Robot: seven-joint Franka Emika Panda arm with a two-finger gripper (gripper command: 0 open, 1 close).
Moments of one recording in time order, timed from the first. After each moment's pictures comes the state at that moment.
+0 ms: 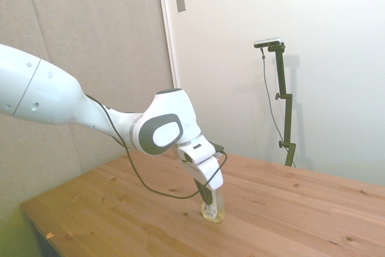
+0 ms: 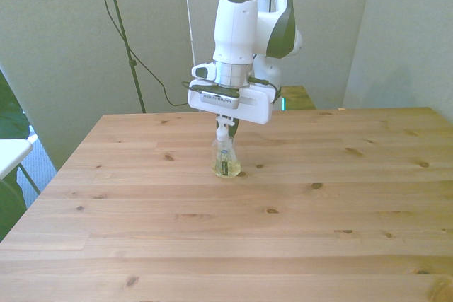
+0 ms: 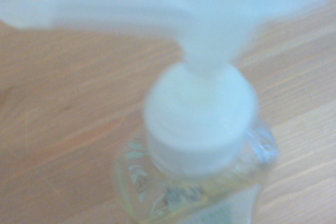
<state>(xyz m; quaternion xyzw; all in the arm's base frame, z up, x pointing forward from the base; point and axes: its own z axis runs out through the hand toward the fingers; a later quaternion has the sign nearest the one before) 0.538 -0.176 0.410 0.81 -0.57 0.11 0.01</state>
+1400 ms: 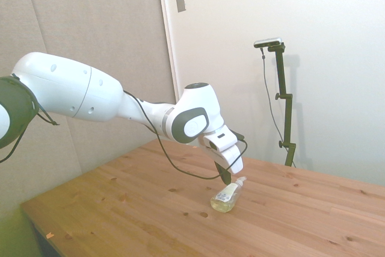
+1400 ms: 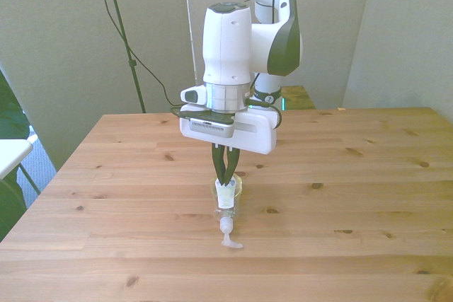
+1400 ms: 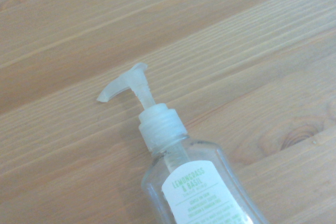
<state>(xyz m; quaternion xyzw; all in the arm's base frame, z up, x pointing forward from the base) 0.627 -0.180 0.412 0.80 -0.59 0.12 -0.04</state>
